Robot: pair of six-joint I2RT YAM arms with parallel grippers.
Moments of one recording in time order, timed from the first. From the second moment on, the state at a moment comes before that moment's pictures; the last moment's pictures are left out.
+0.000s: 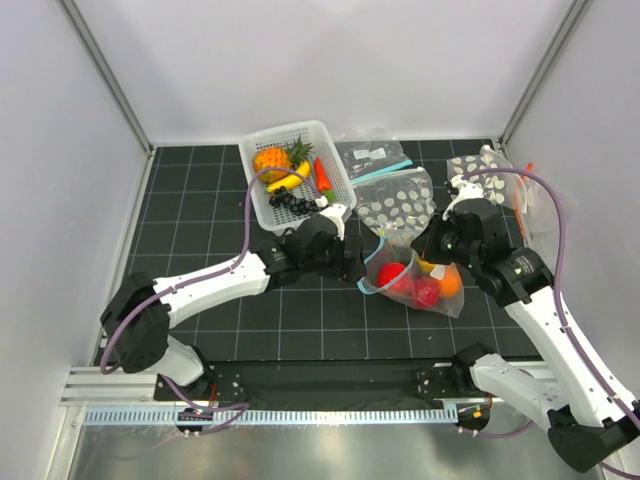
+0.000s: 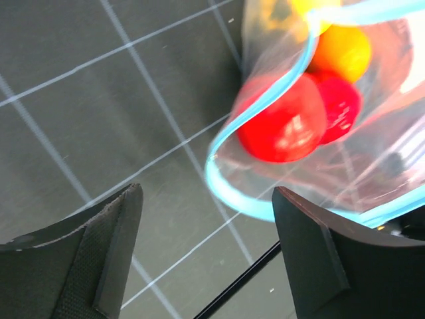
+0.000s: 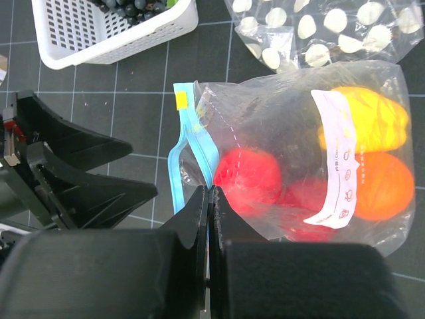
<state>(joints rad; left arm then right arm) -0.94 1.50 1.08 -0.24 -0.02 -0.58 0.44 0.88 1.09 -0.82 0.05 0.49</state>
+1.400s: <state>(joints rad) -1.01 1.40 1.45 -0.65 -0.12 -0.57 0.44 0.80 1.08 -0.87 -0.03 0.56</state>
